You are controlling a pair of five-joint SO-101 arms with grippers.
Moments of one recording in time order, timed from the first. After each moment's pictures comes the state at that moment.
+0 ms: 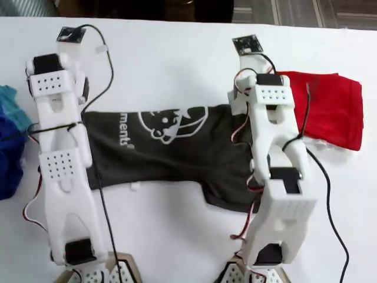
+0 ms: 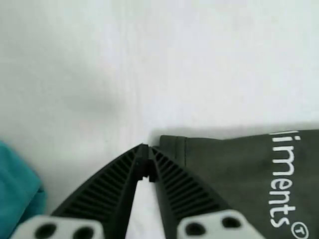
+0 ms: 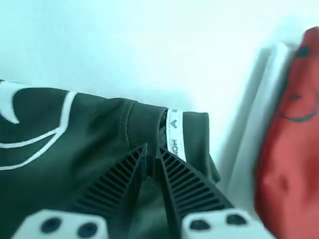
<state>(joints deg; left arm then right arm) -20.2 64.2 -81.4 101.4 -13.9 -4.5 25.5 -11.9 64.4 14.7</state>
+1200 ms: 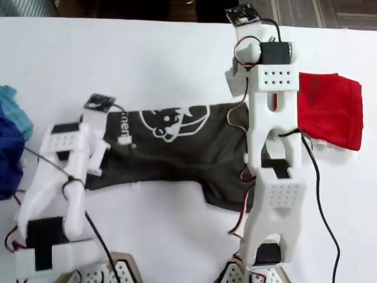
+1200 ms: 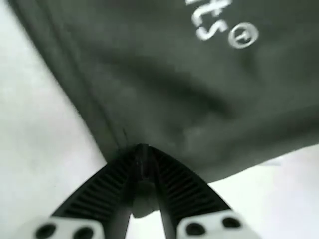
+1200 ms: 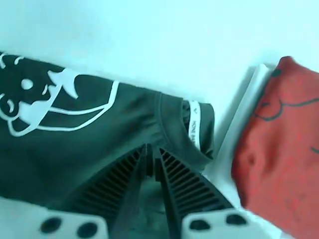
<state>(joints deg) -16.7 -9.4 41.2 61.6 -19.2 -7.3 31.3 -52.8 100.0 18.4</state>
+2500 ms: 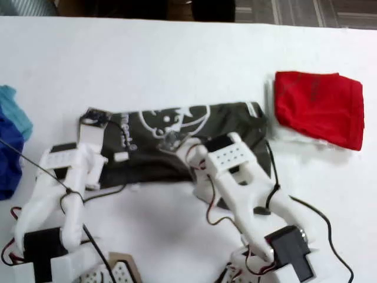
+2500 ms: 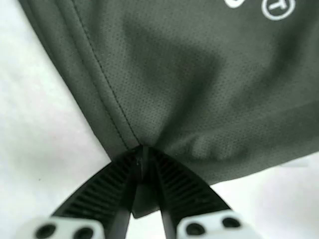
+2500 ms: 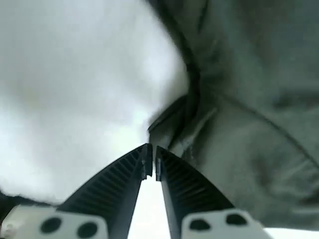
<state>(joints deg) -18.5 -12.6 53.1 51.4 -20.7 -28.5 -10.2 40.2 72.9 35.2</state>
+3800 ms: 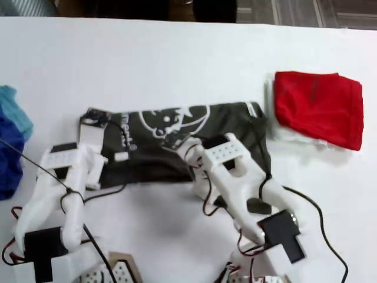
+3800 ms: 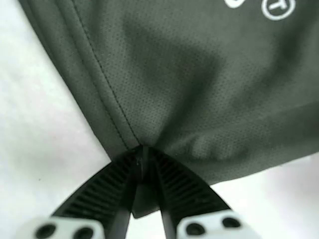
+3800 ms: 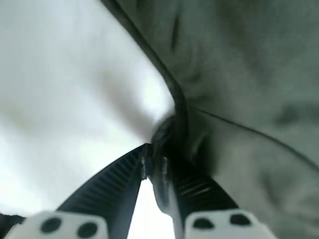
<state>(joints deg) -18.5 -12.6 53.1 51.4 -20.7 -27.5 -2.9 40.1 68.3 32.0</state>
